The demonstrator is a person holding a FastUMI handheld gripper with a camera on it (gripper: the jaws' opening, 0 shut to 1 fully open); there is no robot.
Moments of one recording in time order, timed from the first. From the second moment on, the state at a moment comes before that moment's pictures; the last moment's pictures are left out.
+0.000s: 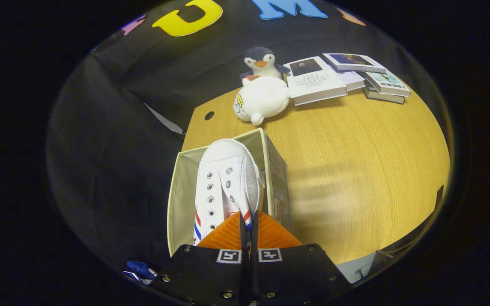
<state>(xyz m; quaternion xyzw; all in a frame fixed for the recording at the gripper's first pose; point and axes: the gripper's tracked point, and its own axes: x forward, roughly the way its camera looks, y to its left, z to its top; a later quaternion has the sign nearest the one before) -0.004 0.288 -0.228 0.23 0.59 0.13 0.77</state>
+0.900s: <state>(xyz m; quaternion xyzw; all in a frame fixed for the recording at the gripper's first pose) 0.038 0.231 -0.128 0.17 0.43 0.17 0.87</state>
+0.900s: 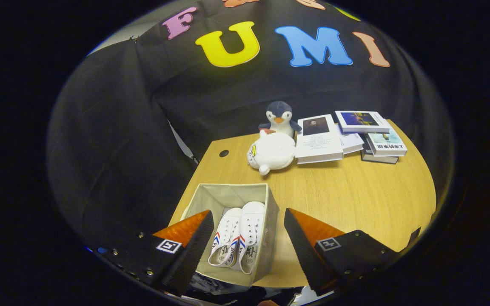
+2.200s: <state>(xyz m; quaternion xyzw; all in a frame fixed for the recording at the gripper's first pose) 0.034 -0.023 -0.064 0.06 0.18 0.01 0.98</state>
